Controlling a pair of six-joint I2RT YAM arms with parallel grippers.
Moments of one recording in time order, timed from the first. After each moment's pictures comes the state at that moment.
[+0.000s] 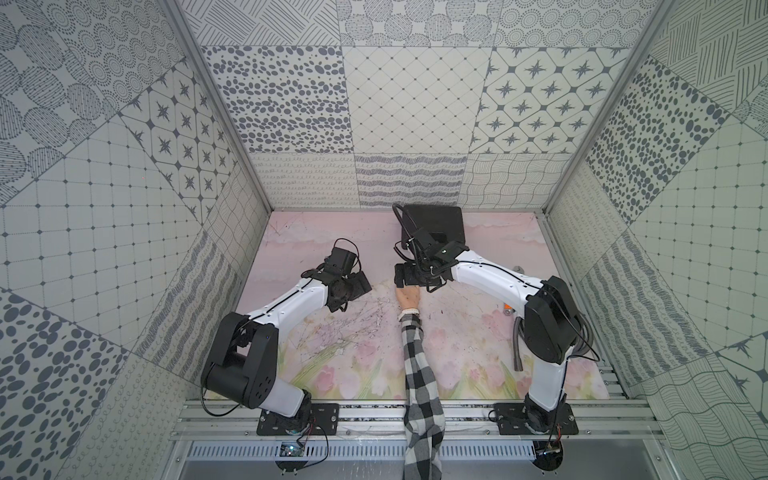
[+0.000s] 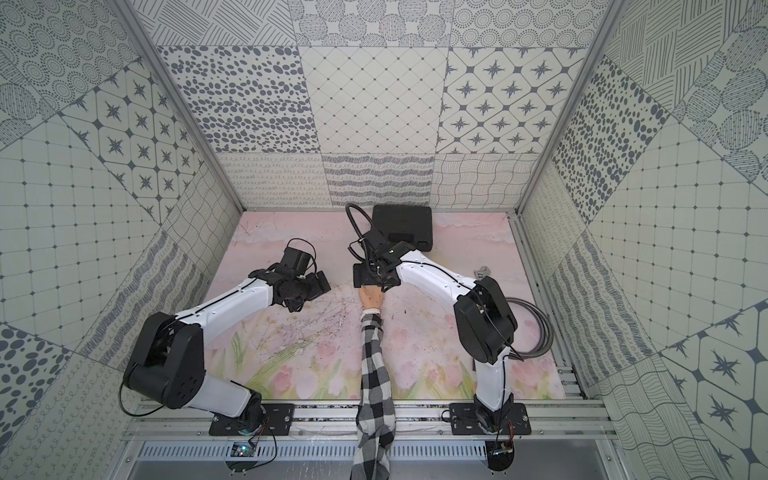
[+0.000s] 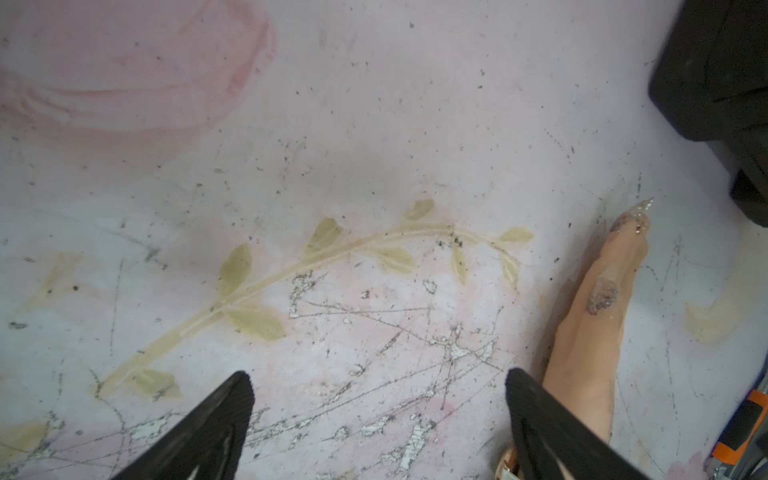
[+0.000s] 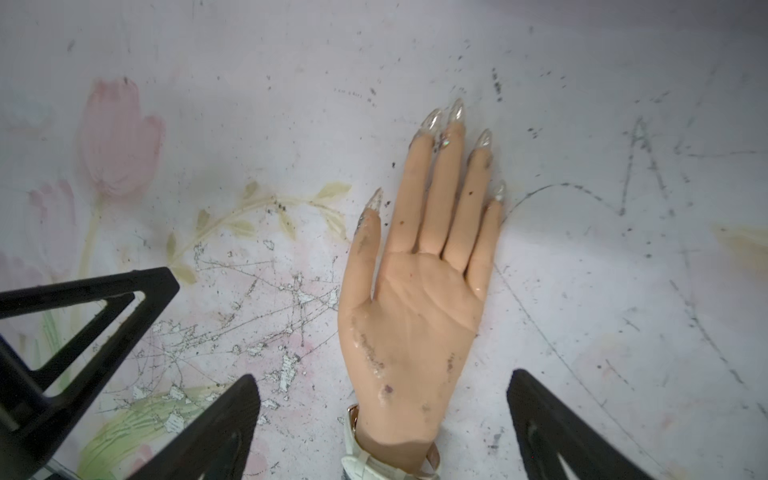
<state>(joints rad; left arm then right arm) -0.37 1.50 0.94 -0.52 0.02 -0.81 0.71 1.88 1.54 -0.72 -0.03 0.57</state>
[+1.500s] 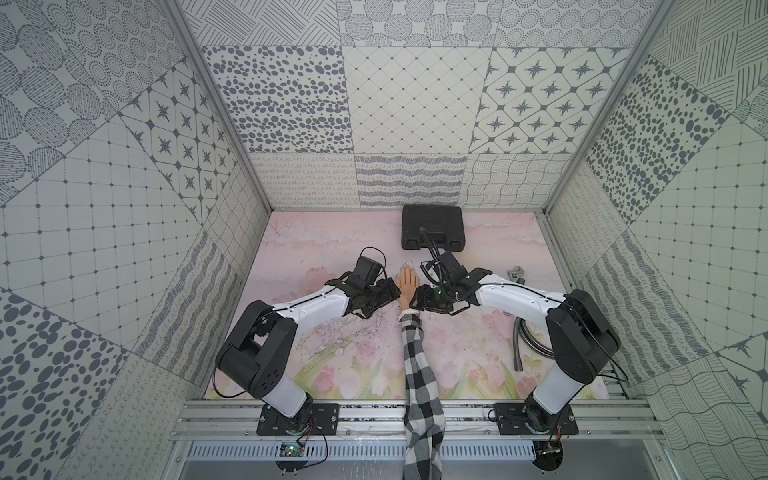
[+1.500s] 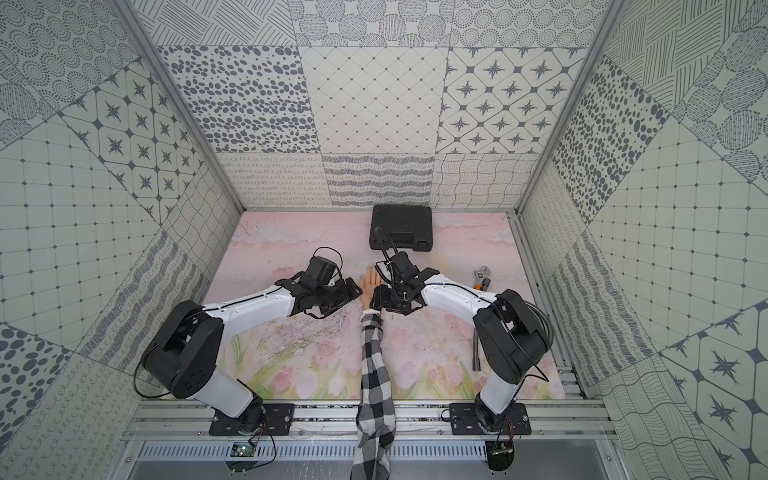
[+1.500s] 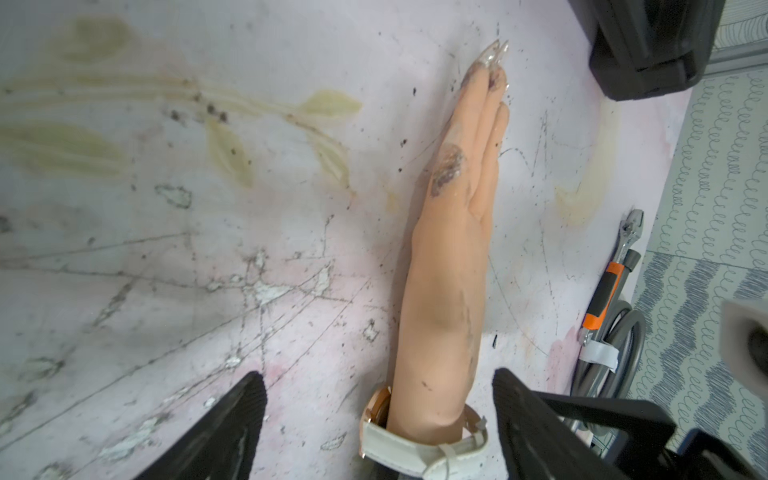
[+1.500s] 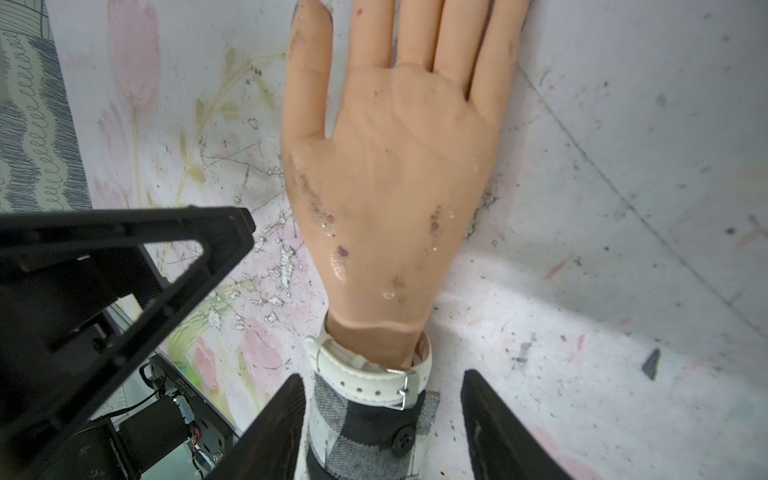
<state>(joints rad) -0.56 1.59 0.89 -0.24 0.21 -0.94 0.67 1.70 1.10 -0.46 -0.33 0.65</state>
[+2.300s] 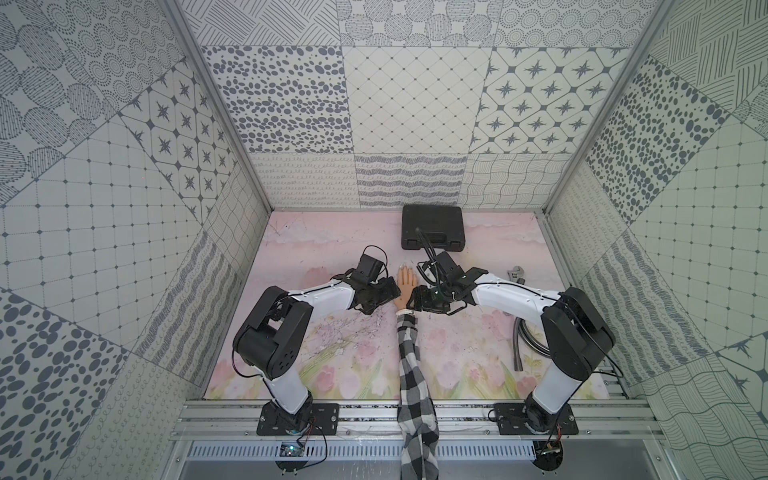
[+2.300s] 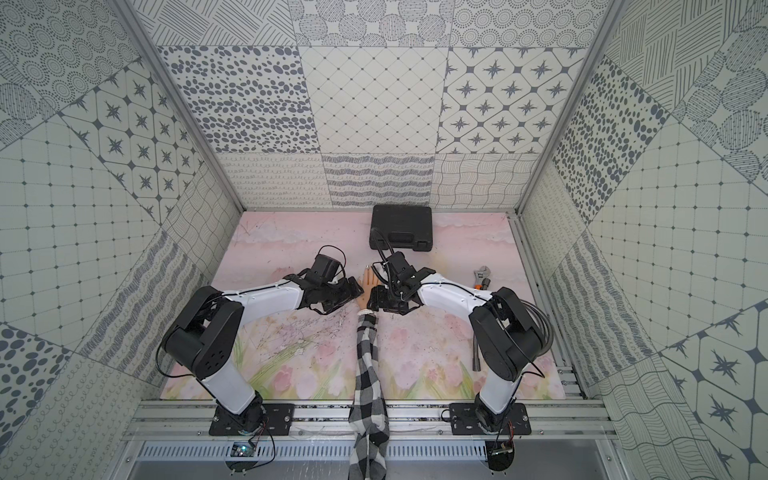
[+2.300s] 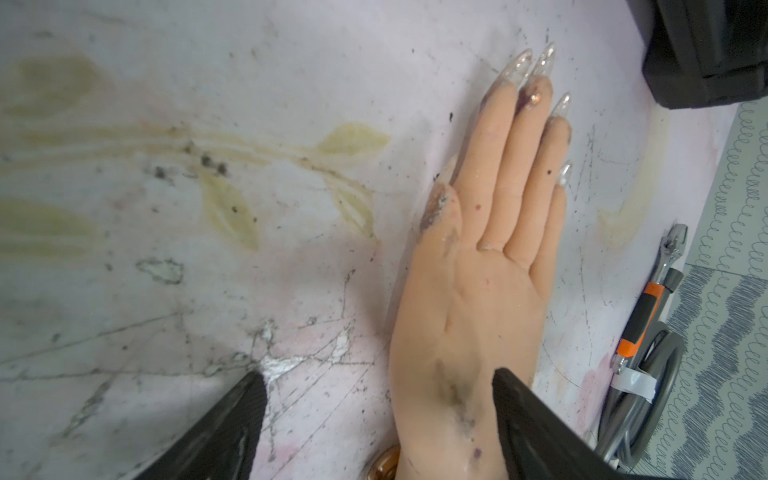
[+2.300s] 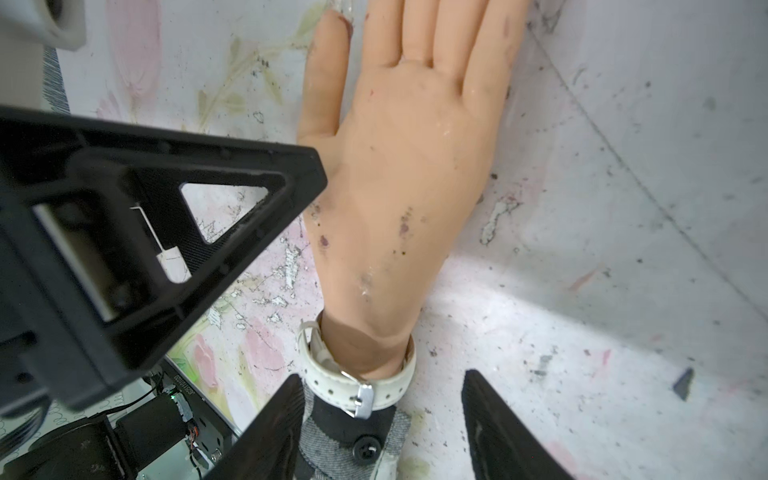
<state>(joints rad) -0.53 1.71 0.93 -0.20 0.21 -0.90 0.69 1.72 1.12 -0.46 -0.33 0.64</state>
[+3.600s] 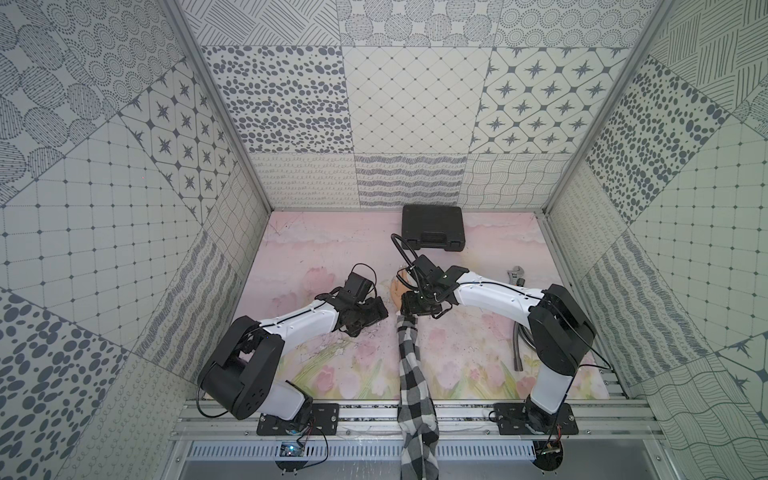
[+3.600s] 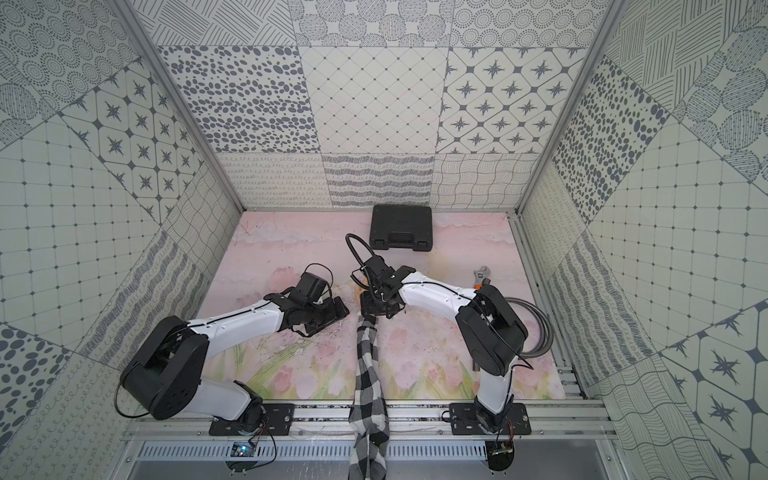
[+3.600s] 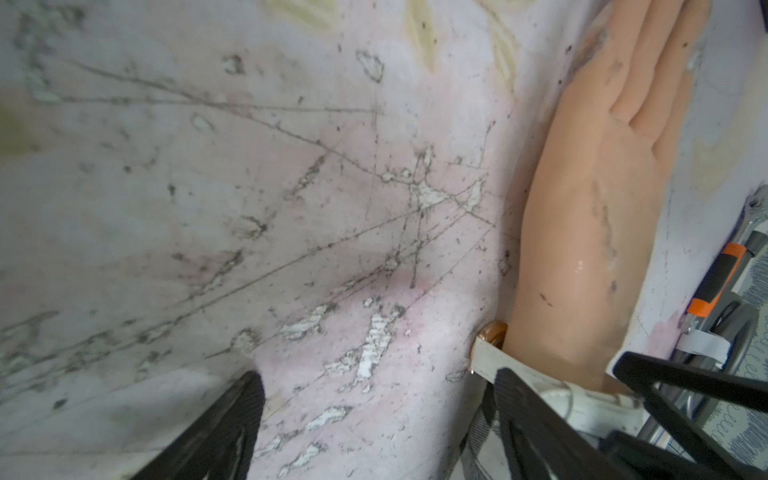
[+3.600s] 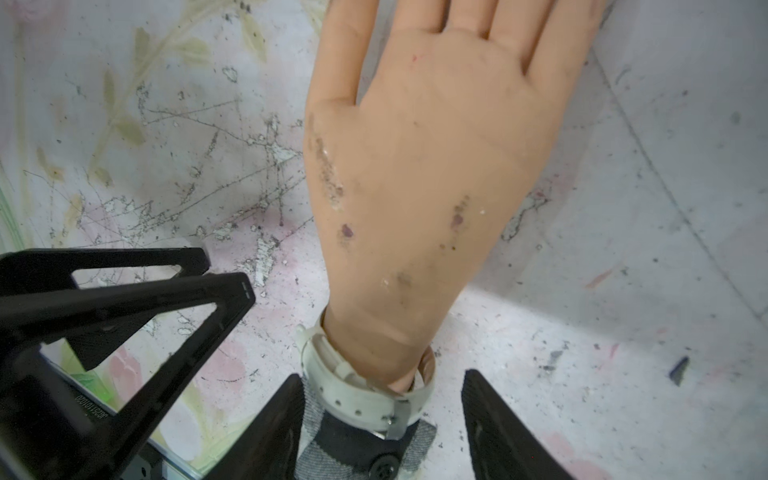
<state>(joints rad) -0.55 1.45 0.71 -0.33 0.17 -0.92 0.81 1.81 1.28 -0.63 -0.14 0.59</state>
